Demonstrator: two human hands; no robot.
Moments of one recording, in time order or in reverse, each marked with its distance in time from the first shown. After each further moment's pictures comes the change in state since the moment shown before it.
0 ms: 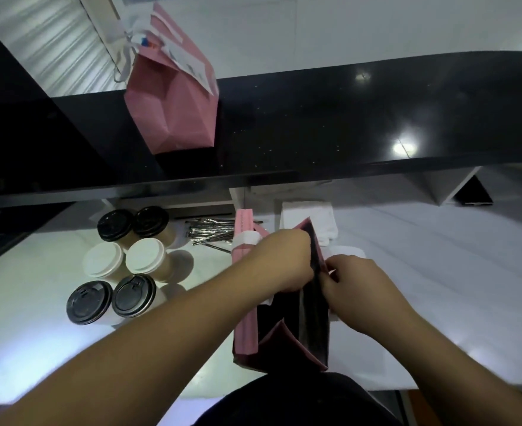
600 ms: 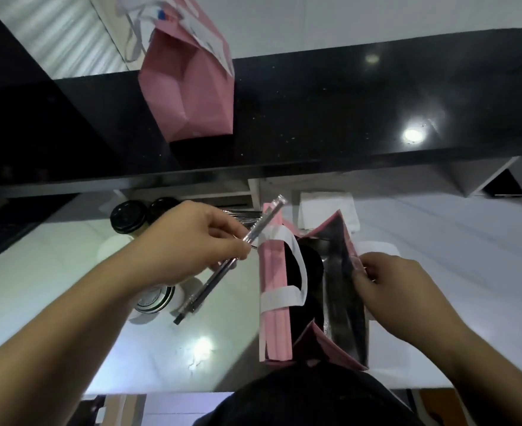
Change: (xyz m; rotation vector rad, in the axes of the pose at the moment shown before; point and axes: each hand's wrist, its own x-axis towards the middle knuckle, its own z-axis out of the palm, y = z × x) left_hand -0.064 -0.155 -0.045 -0.685 0.104 -0.012; right_hand -0.002 -0.003 0.006 -0.020 0.080 -0.015
